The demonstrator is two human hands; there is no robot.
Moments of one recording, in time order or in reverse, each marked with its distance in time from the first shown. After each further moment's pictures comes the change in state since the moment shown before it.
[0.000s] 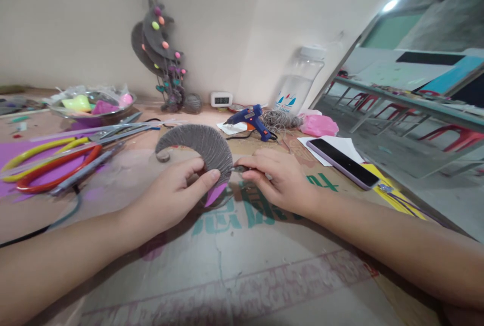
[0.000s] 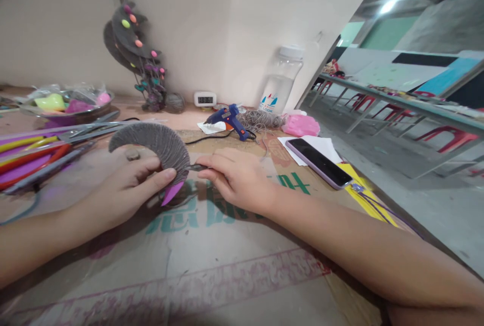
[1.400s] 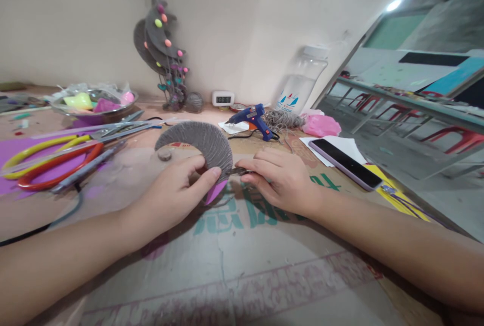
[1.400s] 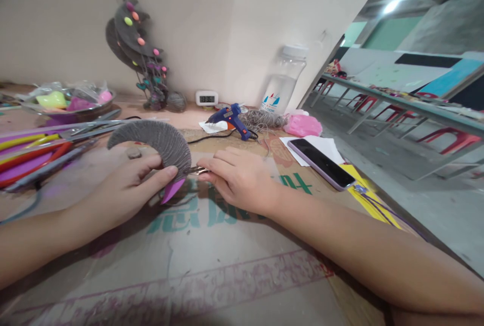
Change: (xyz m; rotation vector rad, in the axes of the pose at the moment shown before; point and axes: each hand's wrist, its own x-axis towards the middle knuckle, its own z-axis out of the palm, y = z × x) left_hand 0.000 0.003 0.000 0.065 0.039 0.002; right_hand 0.000 0.002 0.000 -0.166 0.009 -0.136
